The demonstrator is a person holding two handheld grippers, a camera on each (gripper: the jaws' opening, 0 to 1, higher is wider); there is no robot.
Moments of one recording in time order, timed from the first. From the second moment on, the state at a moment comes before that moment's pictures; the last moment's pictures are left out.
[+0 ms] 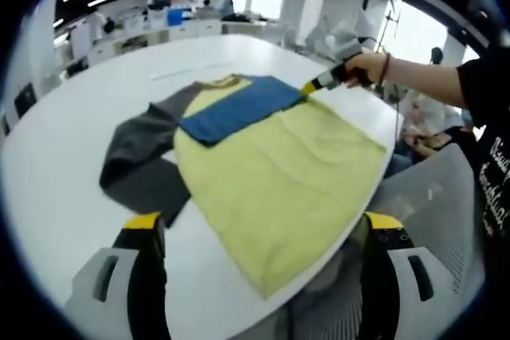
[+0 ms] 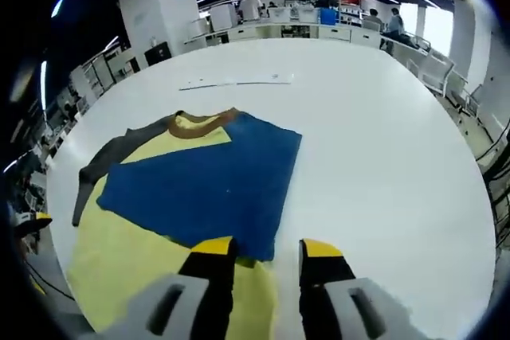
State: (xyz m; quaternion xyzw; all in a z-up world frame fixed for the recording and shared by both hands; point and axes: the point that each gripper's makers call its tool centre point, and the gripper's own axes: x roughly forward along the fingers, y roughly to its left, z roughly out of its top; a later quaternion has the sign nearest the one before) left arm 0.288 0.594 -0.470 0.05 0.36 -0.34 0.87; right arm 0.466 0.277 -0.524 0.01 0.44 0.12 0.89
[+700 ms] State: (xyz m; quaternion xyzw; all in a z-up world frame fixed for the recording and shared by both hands) left arm 0.293 0.597 -0.471 0.05 0.36 -0.34 0.87; right arm 0.460 0.274 -0.533 -0.02 0.45 0.12 0.89
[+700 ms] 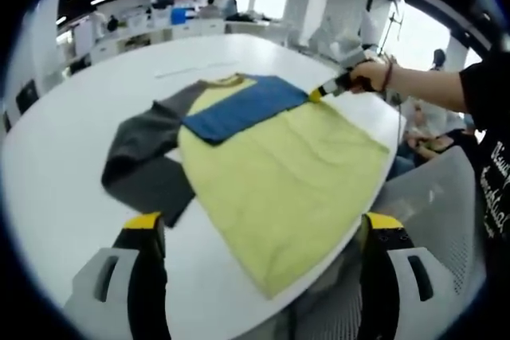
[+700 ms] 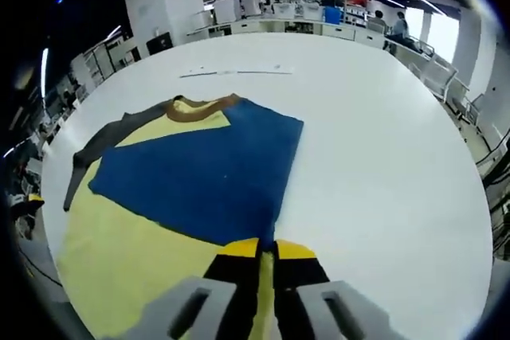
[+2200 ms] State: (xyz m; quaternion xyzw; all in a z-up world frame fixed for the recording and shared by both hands) left arm 0.296 0.603 -0.478 0.05 0.37 -0.33 0.87; right arm 0.462 0.231 -0.534 -0.04 0.48 0.11 0.87
